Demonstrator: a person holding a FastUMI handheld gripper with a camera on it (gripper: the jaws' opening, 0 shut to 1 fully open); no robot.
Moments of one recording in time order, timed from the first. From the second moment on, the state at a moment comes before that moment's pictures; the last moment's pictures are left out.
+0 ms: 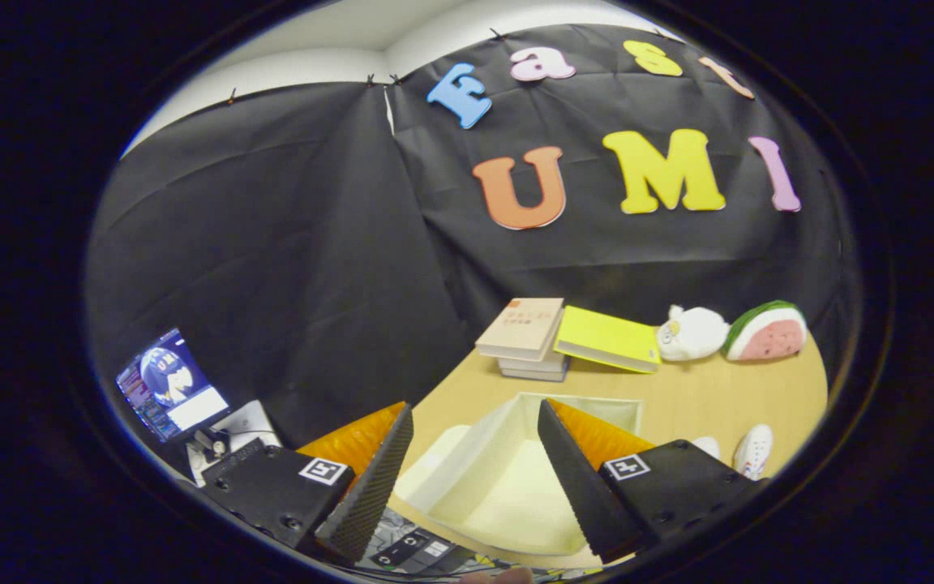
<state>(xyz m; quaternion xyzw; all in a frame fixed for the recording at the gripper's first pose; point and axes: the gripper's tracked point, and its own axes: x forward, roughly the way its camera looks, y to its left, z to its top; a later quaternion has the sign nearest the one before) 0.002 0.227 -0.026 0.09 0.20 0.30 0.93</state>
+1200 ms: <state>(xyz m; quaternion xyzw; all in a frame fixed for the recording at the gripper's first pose) 0.057 -0.006 -0.264 0.08 0.46 0.09 0.88</state>
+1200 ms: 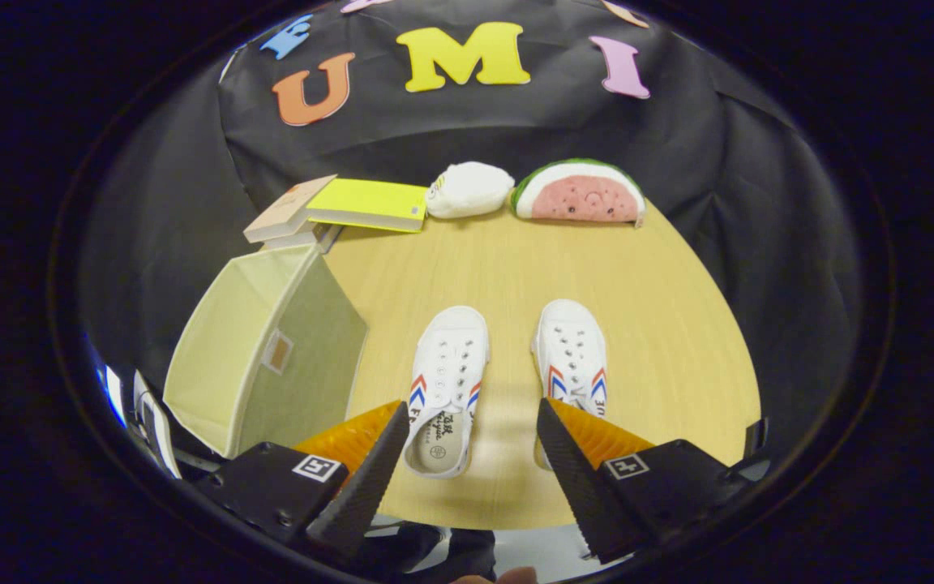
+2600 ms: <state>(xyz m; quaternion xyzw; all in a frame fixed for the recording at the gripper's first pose) 0.082 0.028 -0.341 0.18 0.61 0.16 0.76</state>
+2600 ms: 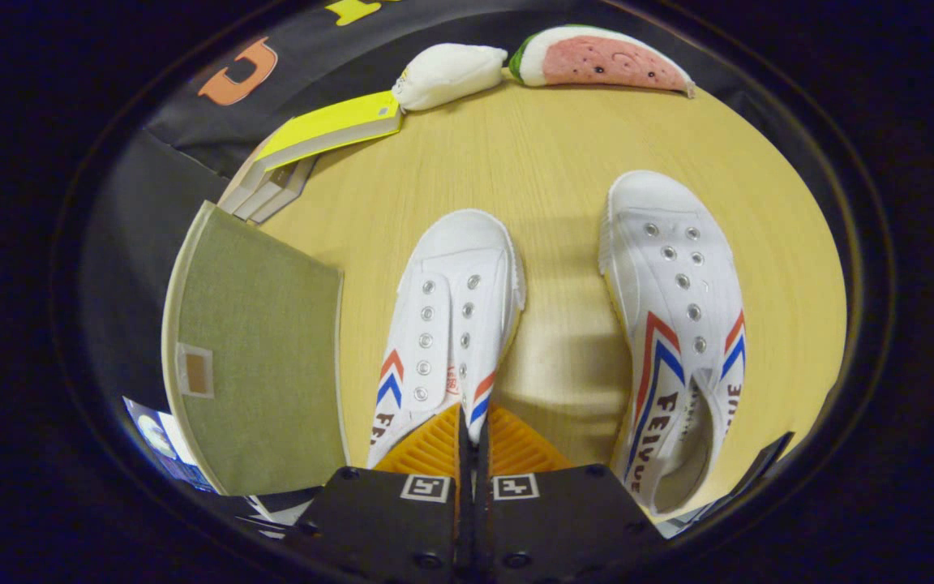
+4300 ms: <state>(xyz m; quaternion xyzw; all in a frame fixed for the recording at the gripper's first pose) 0.048 0.275 -0.191 0.17 0.58 0.20 0.77</state>
